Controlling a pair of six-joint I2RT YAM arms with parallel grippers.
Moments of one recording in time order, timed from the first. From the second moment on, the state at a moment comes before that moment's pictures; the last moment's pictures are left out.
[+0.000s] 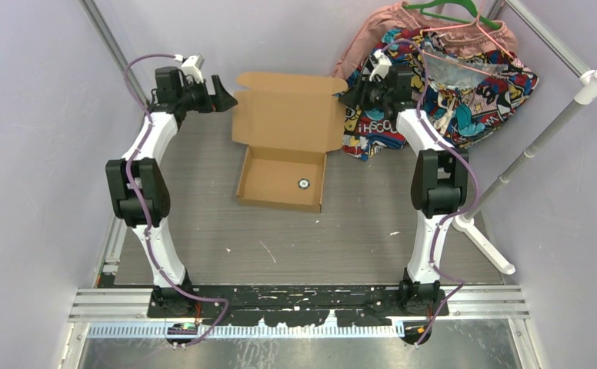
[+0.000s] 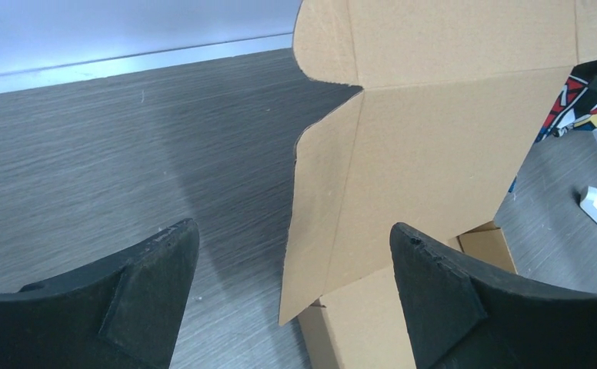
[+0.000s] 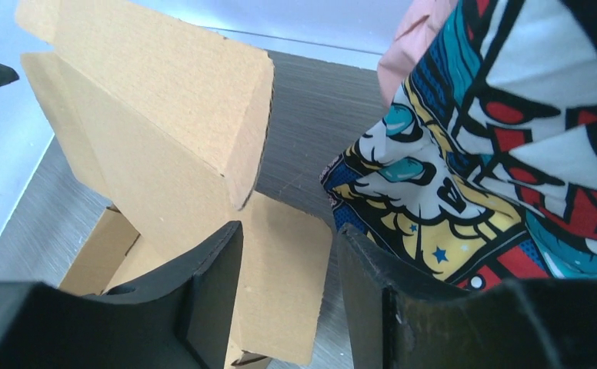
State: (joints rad) left arm 0.02 1.99 1.73 -0.17 0.61 -0.16; right arm 0.07 2.09 1.75 -0.05 -0.59 0.24
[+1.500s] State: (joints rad) left arm -0.01 2.07 1.76 -0.13 0.71 -0.20; right arm 0.07 2.17 1.80 0.01 -0.72 0.30
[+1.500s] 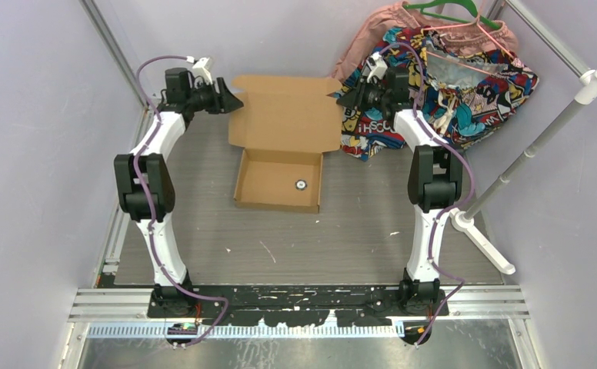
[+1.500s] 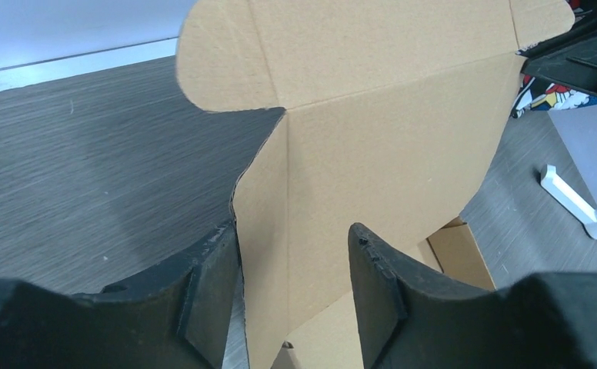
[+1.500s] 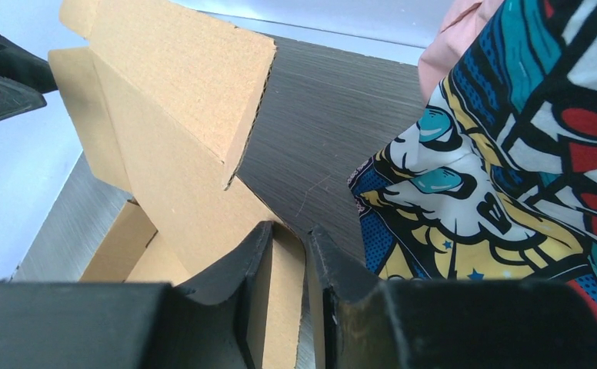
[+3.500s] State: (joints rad) left arm -0.17 1.64 1.27 -0.09 0.26 -0.10; right arm 0.36 1.87 1.58 -0.24 -0.19 0.06
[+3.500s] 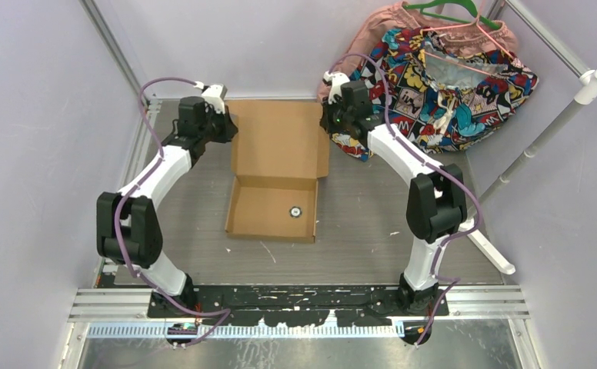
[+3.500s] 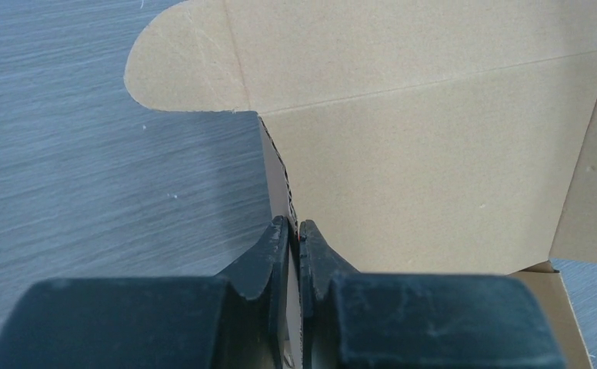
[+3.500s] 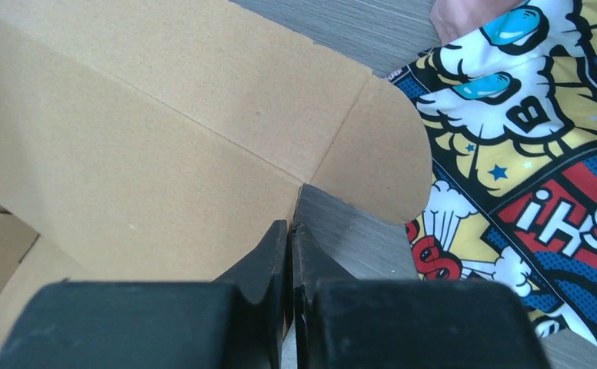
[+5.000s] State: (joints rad) left arm -0.25 1.39 1.25 -0.30 0.08 -0.08; right arm 0.53 1.61 1.21 0.02 0.16 -0.07
